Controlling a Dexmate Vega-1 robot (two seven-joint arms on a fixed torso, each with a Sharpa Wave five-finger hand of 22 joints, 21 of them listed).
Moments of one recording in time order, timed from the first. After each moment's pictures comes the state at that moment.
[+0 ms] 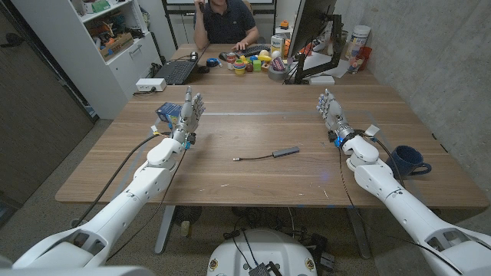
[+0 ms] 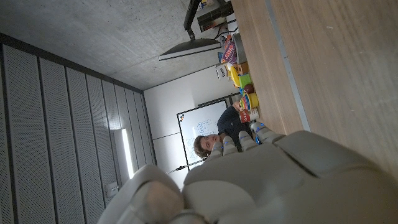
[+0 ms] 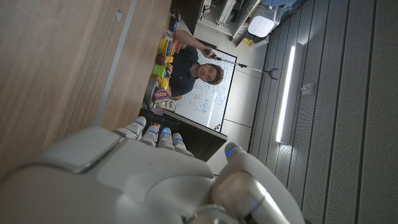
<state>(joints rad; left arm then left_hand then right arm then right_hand) 0.85 0.51 0.35 -1.31 -0.65 -0.29 -0.03 0.01 0.06 -0.07 0.17 0.40 -0.17 0.01 0.19 0.18 -0.17 -0.04 0.18 0.18 -0.17 0.01 0.23 0.18 -0.17 -0.01 0.29 0.19 -0.84 -0.46 -0.32 -1.30 0.55 0.27 0.11 0.03 0.07 0.24 0.18 0.34 -0.15 0.10 0.19 0.18 -0.12 0.08 0.18 0.18 -0.17 0.02 0.23 0.19 -0.12 -0.03 0.21 0.20</state>
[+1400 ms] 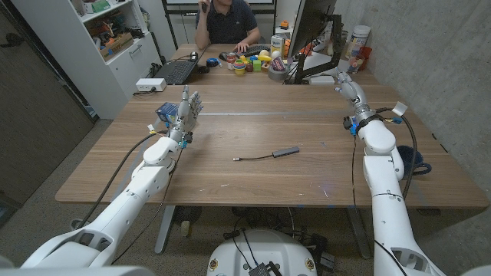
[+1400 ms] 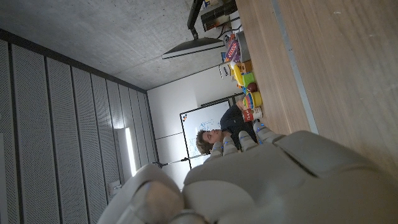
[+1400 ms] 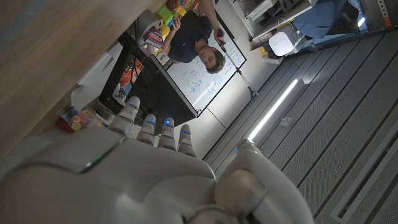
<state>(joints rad) 0.84 0.45 0.25 -1.25 -0.59 -0.29 -0.13 0.01 0.06 -0.07 0.18 0.40 -0.17 0.01 0.19 0.18 -0.17 -0.04 0.18 0.18 -0.17 0.01 0.23 0.18 -0.17 -0.01 0.28 0.19 -0.96 0.03 0.25 -1.71 -0.37 0.15 0.27 0.13 0.00 0.18 0.07 0.31 0.02 -0.04 0.22 0.18 0.04 0.07 0.21 0.18 -0.04 0.12 0.25 0.18 0.08 0.21 0.25 0.19</state>
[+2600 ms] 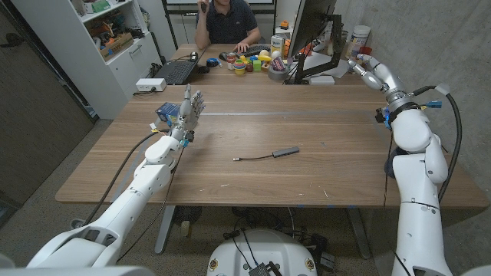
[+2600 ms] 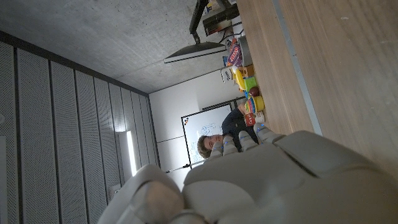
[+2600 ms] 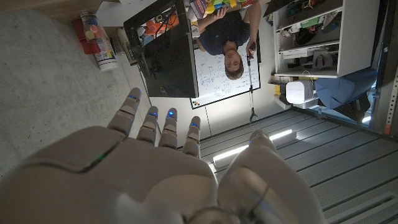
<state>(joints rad) 0.82 0.41 0.24 -1.22 -0.56 -0.28 -0.17 0.01 0.06 -0.07 0.18 0.40 -0.17 0.01 0.19 0.18 -0.17 -0.04 0.18 0.18 -0.17 0.01 0.23 0.18 -0.17 -0.01 0.27 0.19 -1.05 -0.01 0.35 -2.01 -0.79 0.17 0.30 0.23 -0.05 0.17 -0.01 0.31 0.15 -0.15 0.23 0.19 0.13 0.04 0.22 0.19 0.04 0.10 0.25 0.18 0.17 0.21 0.25 0.18</state>
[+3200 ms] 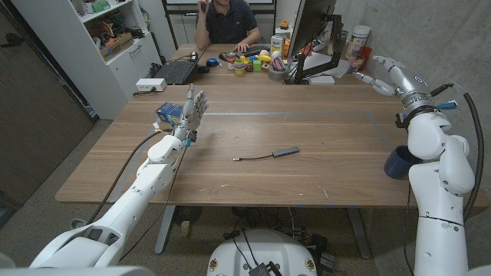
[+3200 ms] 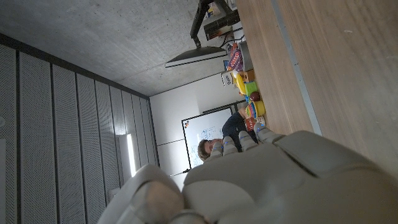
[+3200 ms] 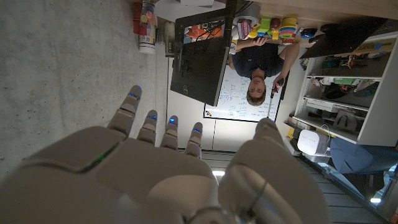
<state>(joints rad) 0.81 0.40 0.24 -1.23 -0.55 -0.27 -0.18 0.01 0.06 -0.08 0.18 0.40 -0.17 0.01 0.19 0.18 -0.17 -0.04 0.18 0.18 -0.17 0.01 0.23 0.18 -0.17 -0.01 0.27 0.19 -1.15 -0.05 0.38 -2.16 -1.10 0.12 0.29 0.33 -0.07 0.16 -0.07 0.34 0.07 -0.21 0.19 0.19 0.04 -0.02 0.19 0.20 0.00 0.08 0.21 0.18 0.20 0.21 0.22 0.18</state>
